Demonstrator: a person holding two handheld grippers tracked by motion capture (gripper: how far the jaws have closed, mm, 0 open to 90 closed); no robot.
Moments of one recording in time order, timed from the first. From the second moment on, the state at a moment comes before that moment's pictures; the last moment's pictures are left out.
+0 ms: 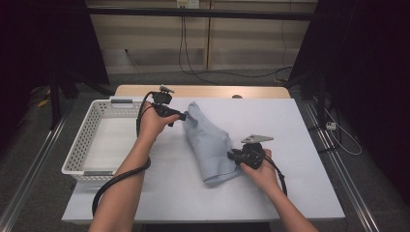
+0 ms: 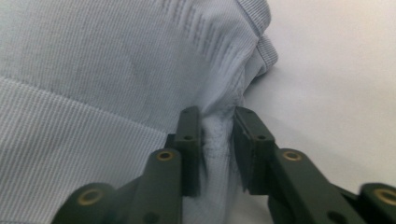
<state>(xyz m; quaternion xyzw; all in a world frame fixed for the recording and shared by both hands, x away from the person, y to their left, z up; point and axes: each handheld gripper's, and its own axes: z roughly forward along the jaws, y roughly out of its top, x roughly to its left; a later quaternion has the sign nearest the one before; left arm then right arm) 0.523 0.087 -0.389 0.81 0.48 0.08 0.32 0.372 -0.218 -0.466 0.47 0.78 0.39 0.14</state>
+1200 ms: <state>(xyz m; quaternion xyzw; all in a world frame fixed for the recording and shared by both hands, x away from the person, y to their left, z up) 0.537 0.052 -0.432 0.83 0.43 0.05 0.36 0.355 -0.223 -0.459 0.47 0.77 0.41 0.10</state>
